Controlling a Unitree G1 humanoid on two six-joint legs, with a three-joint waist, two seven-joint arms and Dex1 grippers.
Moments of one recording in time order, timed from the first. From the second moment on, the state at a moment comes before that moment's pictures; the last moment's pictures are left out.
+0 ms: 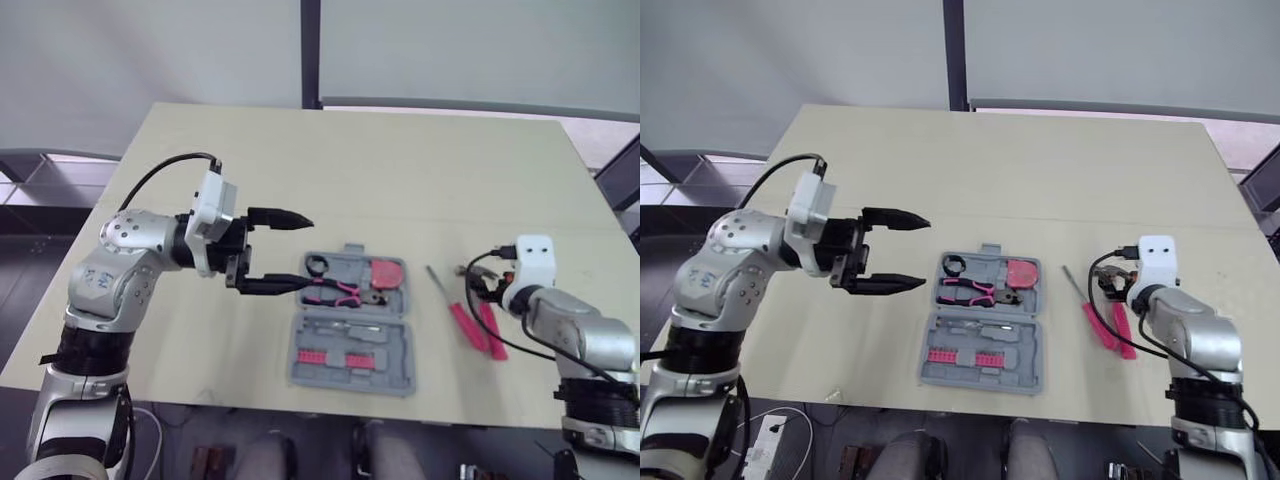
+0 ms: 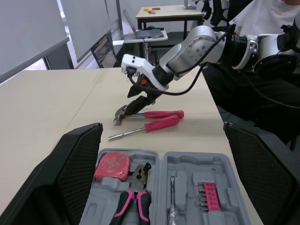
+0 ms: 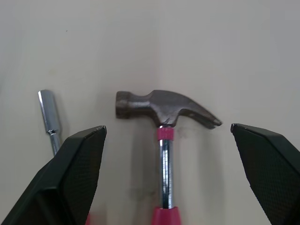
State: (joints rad) left arm -0.62 0.65 -0.02 -0.15 -0.59 0.44 -1.21; right arm -0.32 -0.52 -0.23 -0.02 0.31 0.89 0.17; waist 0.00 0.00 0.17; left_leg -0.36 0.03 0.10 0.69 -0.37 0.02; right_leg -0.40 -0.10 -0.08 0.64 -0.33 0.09
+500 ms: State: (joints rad) left arm -0.60 0.62 -0.06 -0.16 -0.55 0.39 -1.21; right arm -0.30 -0.48 -0.25 0.08 0.29 0.81 0.16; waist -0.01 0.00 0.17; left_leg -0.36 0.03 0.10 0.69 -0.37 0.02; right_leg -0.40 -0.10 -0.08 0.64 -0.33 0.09
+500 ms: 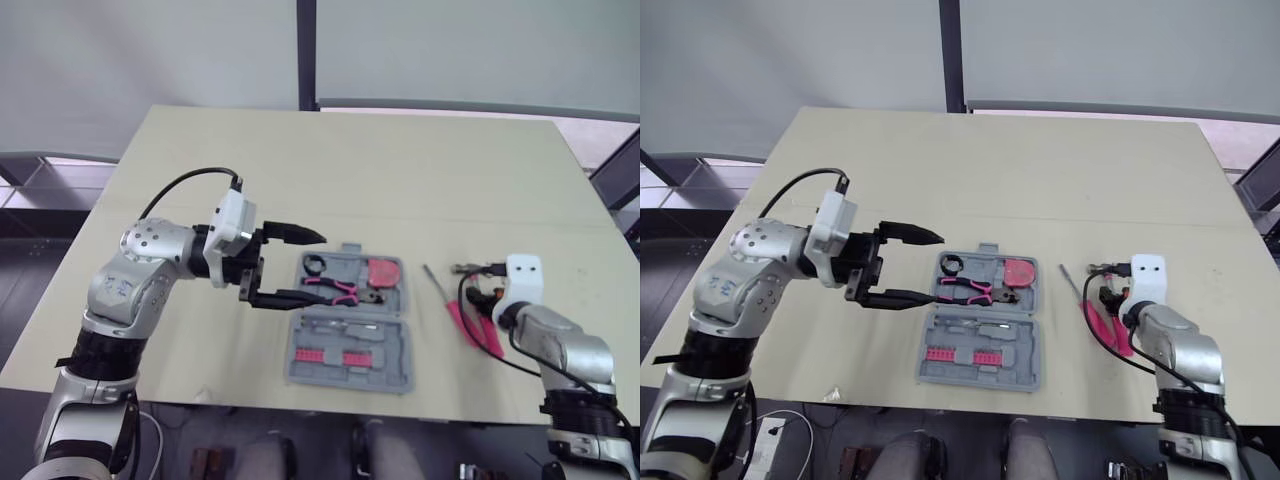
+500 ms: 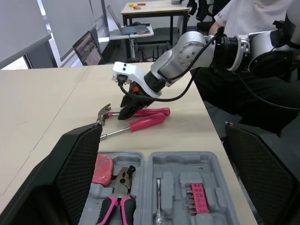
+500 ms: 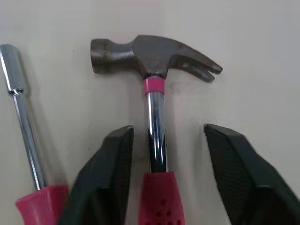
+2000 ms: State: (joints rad) left arm -0.58 0.61 -0.07 -0.19 -0.55 0.40 -1.21; right arm 0.17 -0.38 -0.50 -0.49 0.36 1.02 0.16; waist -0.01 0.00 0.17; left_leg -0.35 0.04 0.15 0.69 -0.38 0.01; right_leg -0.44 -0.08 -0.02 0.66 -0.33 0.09
